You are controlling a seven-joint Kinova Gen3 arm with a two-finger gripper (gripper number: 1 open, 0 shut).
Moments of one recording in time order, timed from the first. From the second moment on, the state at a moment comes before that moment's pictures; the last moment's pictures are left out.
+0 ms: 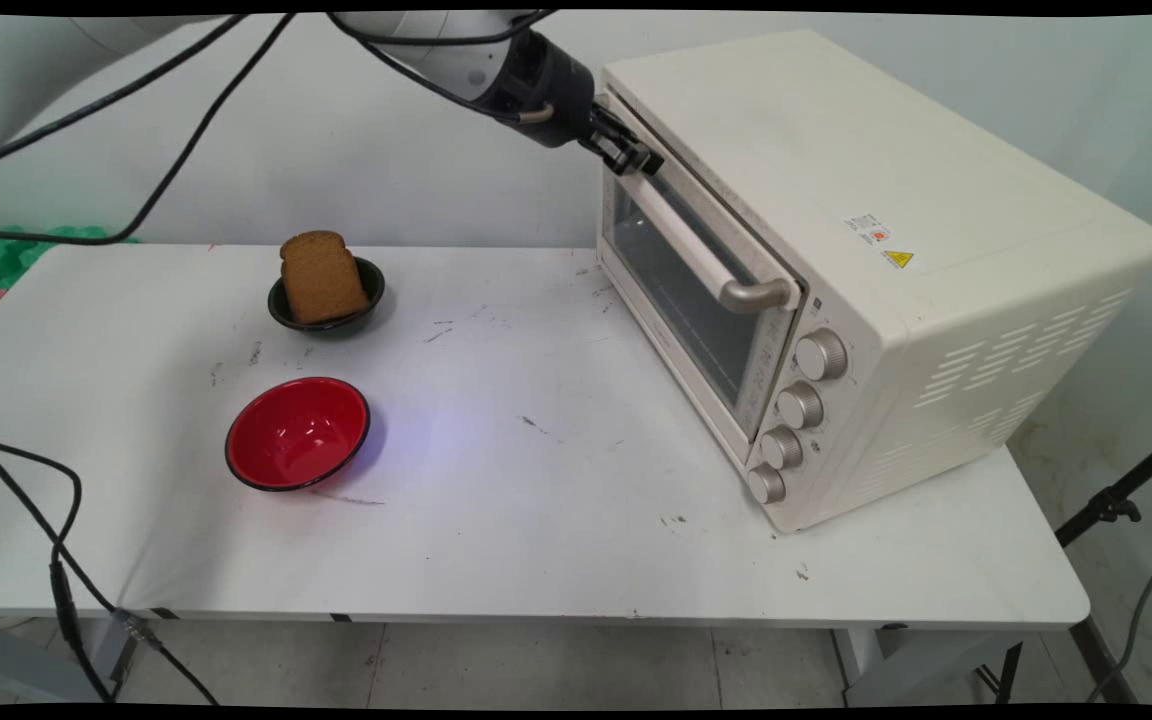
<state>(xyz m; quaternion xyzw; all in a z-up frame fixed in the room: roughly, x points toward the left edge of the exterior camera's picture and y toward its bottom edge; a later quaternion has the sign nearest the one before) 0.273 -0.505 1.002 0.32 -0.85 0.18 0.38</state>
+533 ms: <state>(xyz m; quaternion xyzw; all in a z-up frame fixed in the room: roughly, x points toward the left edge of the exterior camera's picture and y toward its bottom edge) 0.287 -0.487 0.999 0.32 -0.86 0.18 0.36</state>
